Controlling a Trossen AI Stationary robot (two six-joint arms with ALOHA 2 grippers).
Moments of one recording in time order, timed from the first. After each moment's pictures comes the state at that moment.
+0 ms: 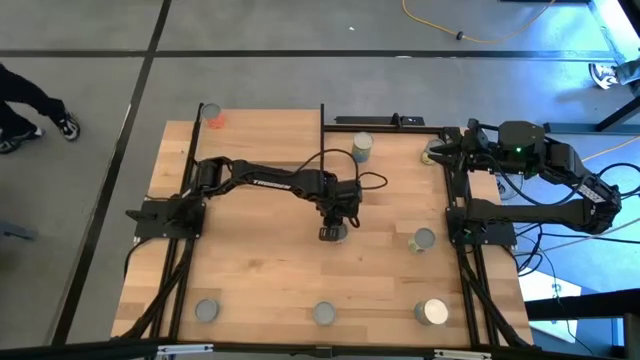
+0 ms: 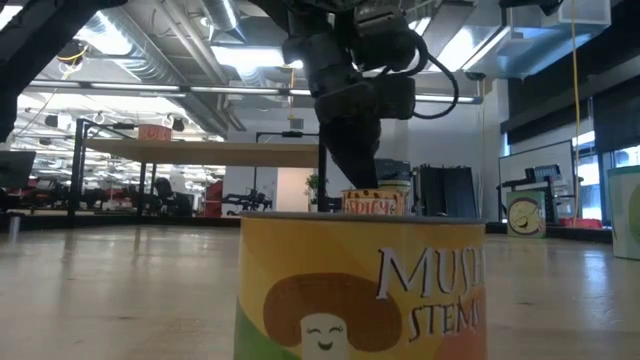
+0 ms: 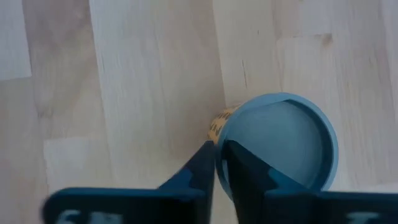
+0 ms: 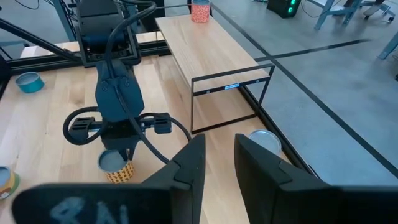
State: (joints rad) left arm 0.05 2.17 1.74 -0.76 0.12 0.14; right arm -0.28 0.68 1.16 -0.92 0.08 -0.01
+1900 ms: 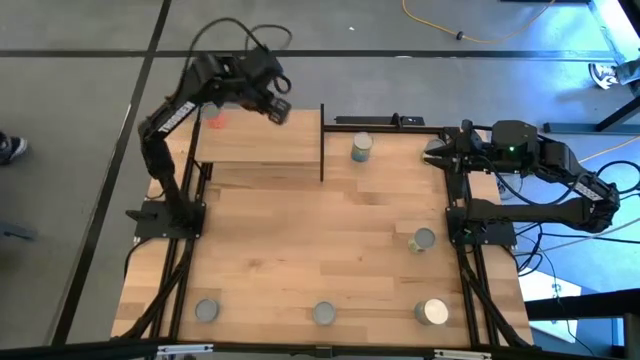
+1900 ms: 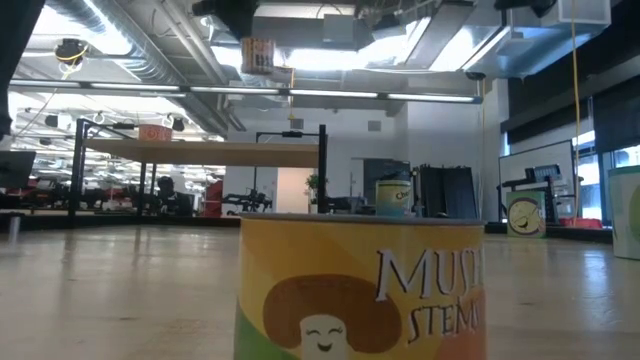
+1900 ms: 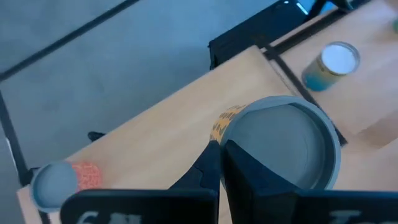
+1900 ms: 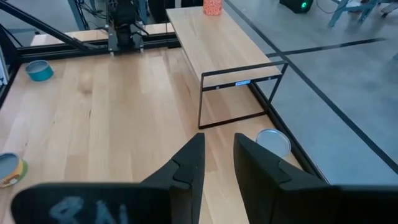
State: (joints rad) left arm 0.54 1.75 2.31 -1.57 -0.32 -0.44; right arm -0.28 0.71 1.16 -0.92 0.03 -0.03
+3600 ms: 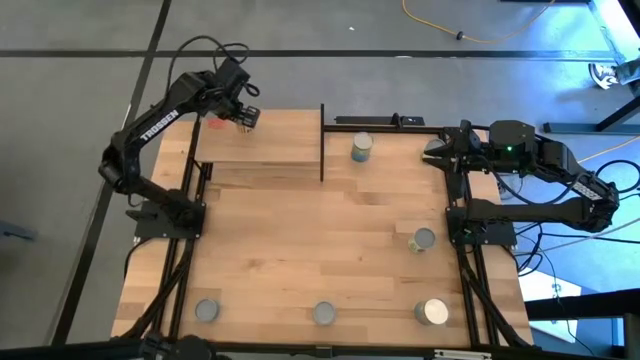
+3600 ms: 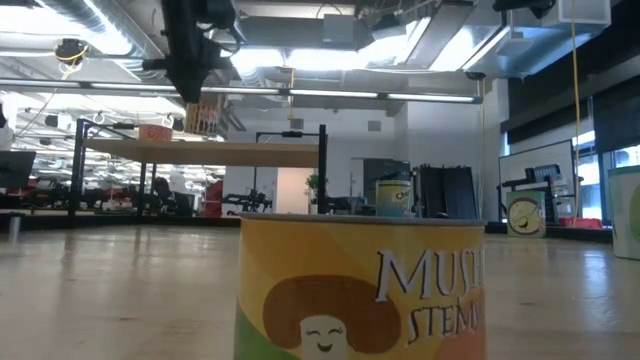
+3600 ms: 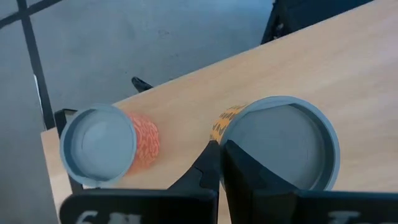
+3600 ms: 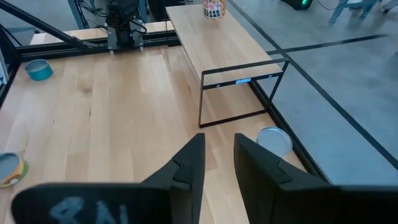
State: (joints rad) left arm 0.86 1.42 1.50 -1.18 -0.27 -0.33; right arm -0.28 0.71 1.16 -0.92 0.03 -0.02
